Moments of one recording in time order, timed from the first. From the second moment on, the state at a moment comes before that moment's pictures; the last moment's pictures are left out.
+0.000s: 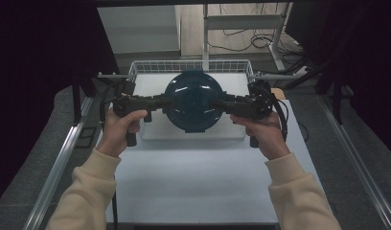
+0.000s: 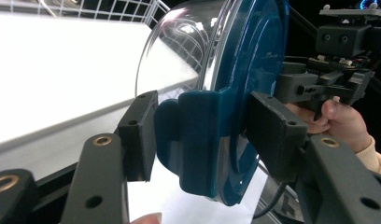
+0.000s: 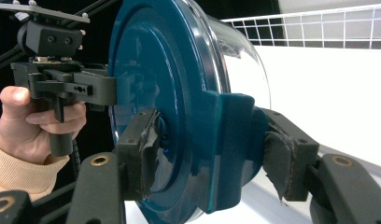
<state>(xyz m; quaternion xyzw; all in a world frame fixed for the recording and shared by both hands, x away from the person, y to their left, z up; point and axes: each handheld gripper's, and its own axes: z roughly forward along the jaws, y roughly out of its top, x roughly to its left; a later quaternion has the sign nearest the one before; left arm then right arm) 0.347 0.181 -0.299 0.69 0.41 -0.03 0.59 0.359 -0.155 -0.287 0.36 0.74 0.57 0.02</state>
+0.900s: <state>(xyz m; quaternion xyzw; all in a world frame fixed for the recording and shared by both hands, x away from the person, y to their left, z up) 0.426 0.187 -0.309 0.68 0.44 -0.06 0.59 0.436 -0.147 -0.286 0.39 0.74 0.55 0.00</state>
